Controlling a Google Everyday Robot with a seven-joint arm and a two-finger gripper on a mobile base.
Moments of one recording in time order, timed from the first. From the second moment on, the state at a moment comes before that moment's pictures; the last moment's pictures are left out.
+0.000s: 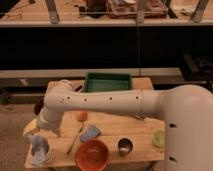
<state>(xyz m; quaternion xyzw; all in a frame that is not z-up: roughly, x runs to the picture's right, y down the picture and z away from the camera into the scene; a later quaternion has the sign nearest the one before) -0.285 0.190 0.644 -0.05 -0.48 -0.62 0.62</state>
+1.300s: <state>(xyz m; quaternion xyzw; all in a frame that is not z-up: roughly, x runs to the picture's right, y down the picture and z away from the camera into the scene) -0.284 0.212 0.649 -0.03 -0.49 -0.62 0.61</state>
